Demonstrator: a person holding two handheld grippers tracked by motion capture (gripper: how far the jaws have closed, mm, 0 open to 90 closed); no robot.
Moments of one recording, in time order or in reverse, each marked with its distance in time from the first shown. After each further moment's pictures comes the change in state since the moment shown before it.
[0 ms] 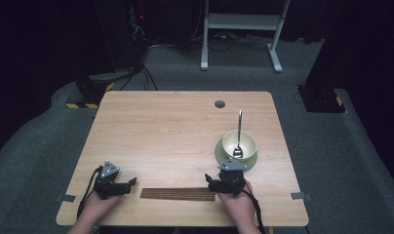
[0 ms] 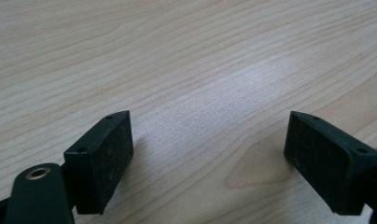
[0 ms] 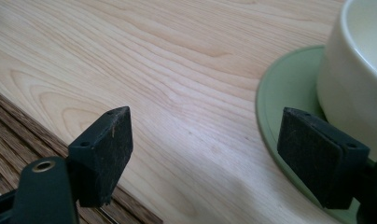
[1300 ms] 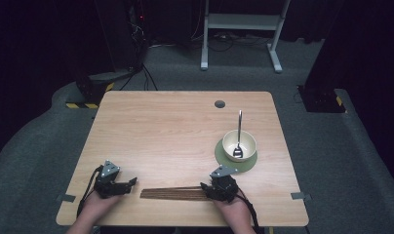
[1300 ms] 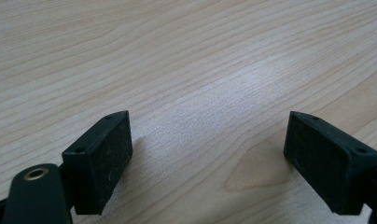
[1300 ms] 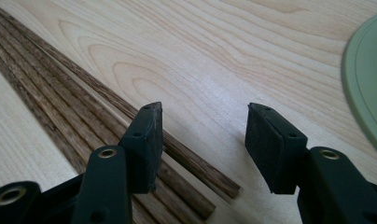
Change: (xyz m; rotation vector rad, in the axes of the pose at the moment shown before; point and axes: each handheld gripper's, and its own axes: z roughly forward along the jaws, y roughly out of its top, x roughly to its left) left arm 0.001 0.001 0.001 -0.001 -0.011 0.006; right arm 0.019 -0.014 0.011 0.106 0.120 -0.040
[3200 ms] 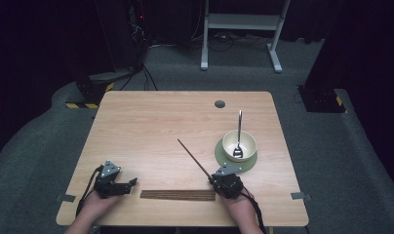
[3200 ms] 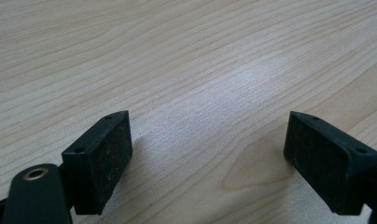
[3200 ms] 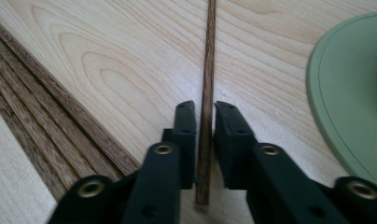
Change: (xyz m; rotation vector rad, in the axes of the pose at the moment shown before) left arm 0.001 0.000 0.000 0.001 -0.019 0.017; right arm -0.017 -0.004 -0.001 -0.006 -0.018 -0.064
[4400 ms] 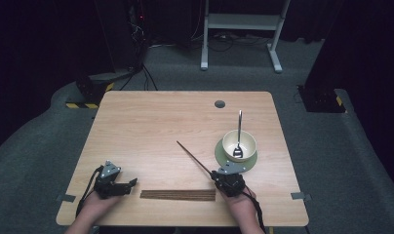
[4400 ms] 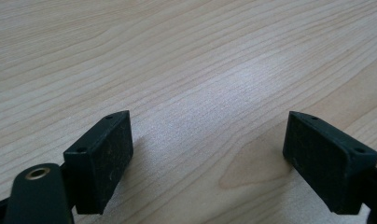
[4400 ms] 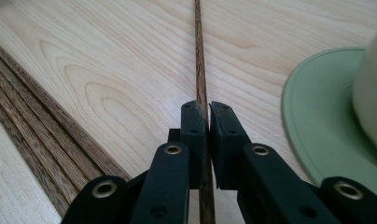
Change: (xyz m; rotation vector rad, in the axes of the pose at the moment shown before) left arm -0.001 -0.001 -0.001 -0.002 -0.003 0.002; right arm -0.002 0.007 -0.014 -0.086 -0.029 0.004
